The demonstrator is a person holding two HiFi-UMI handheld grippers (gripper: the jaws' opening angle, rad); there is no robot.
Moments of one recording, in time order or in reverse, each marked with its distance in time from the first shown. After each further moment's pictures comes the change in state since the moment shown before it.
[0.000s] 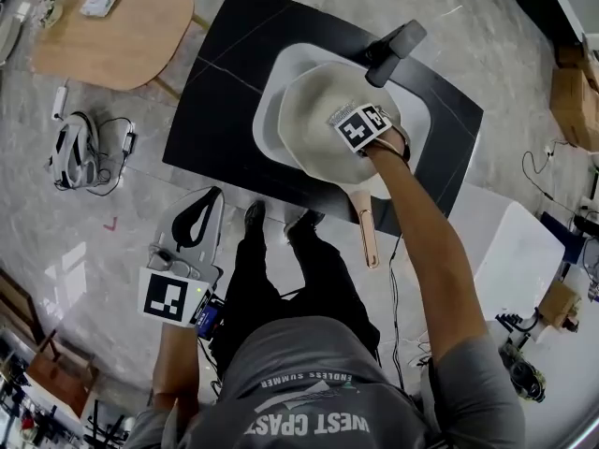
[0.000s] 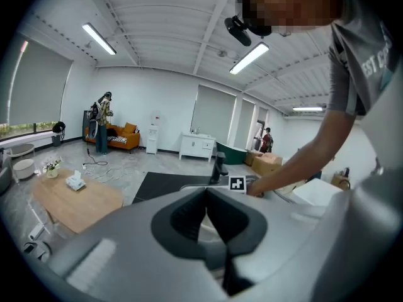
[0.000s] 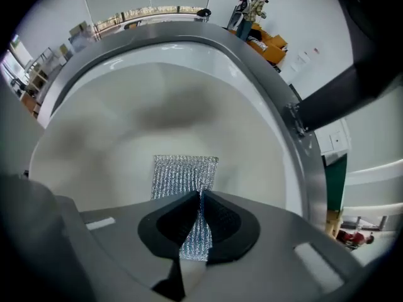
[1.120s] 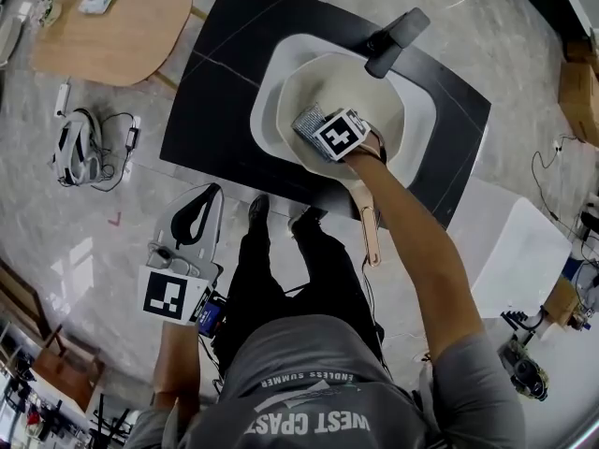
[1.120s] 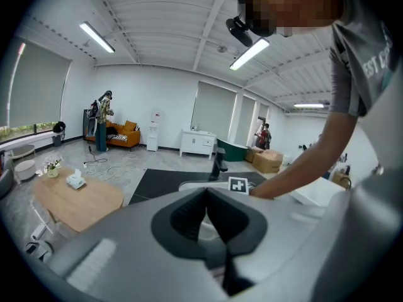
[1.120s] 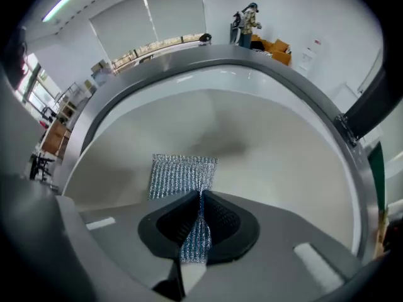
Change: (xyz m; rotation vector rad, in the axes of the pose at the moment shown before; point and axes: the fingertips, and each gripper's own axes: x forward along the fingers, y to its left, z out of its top) left arm 0.011 -0.007 -0.009 0.009 0.022 0.004; right arm -0.005 0.083 0.051 0.054 -0.220 0.244
